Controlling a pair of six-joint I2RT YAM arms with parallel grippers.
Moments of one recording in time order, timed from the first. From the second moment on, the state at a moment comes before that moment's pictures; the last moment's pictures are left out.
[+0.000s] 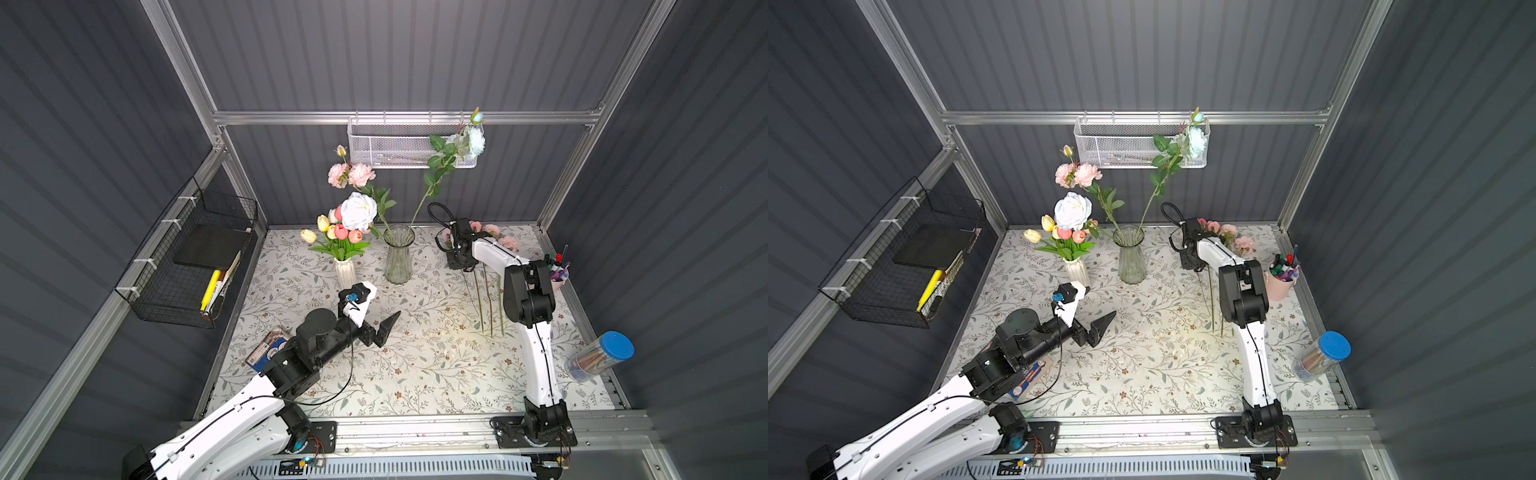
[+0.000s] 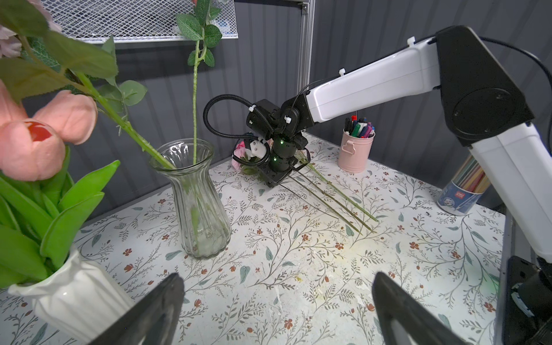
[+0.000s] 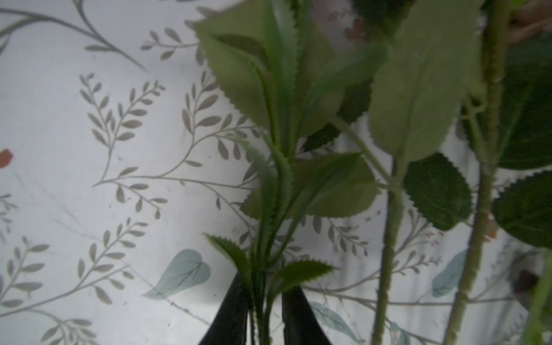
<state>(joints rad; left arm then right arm) -0.82 0.76 0.63 -0.01 -0.01 0.02 0.26 2.38 1.95 -0.72 0.19 0.07</state>
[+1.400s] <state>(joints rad) -0.81 0.69 0.59 -0.04 -0.23 -0.09 0.56 1.36 1.10 -0.14 -0.04 0.07</state>
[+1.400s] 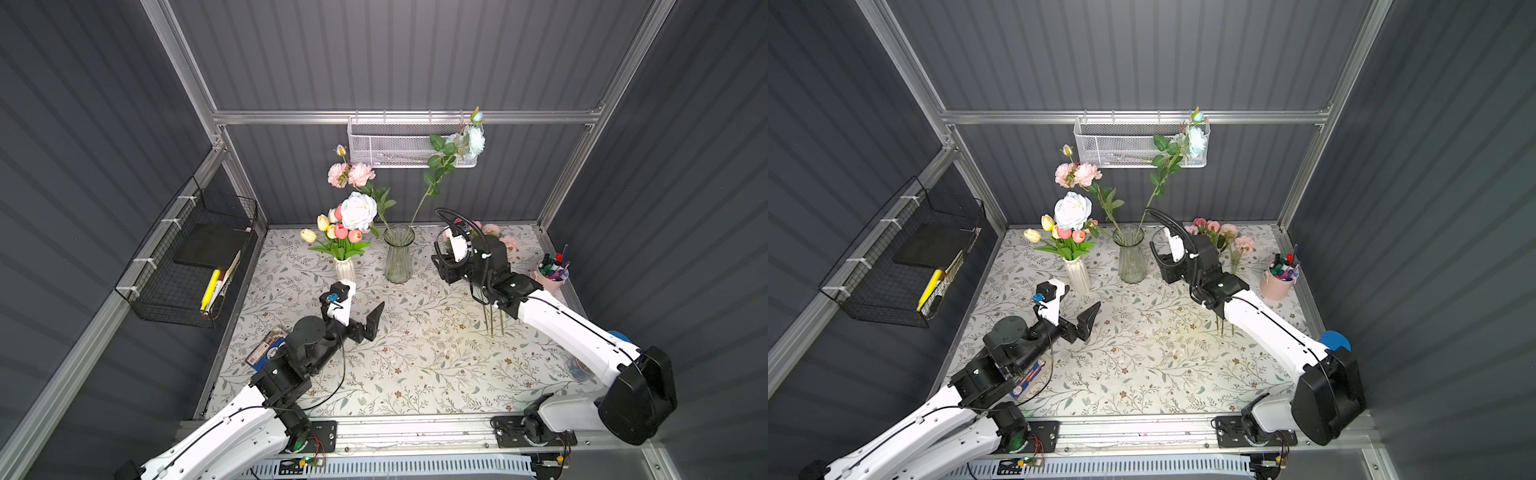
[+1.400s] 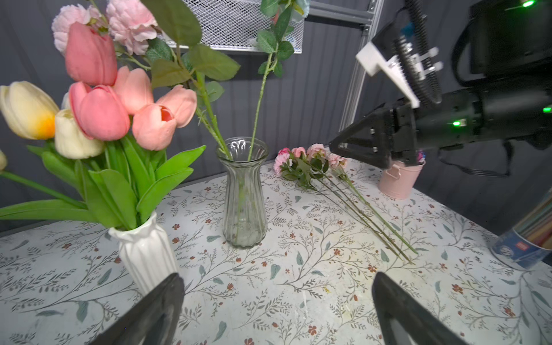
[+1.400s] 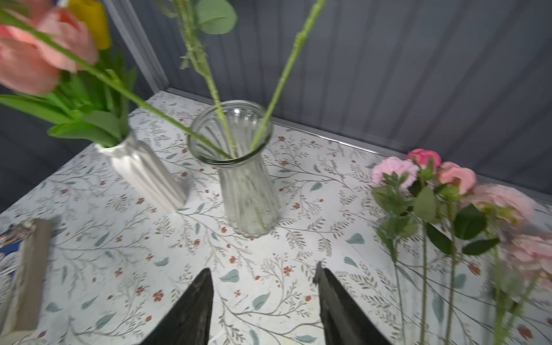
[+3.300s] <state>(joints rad) -0.57 0.66 0.54 0.10 0.07 -0.15 0.54 2.03 1.85 -0.14 -0.28 0.04</state>
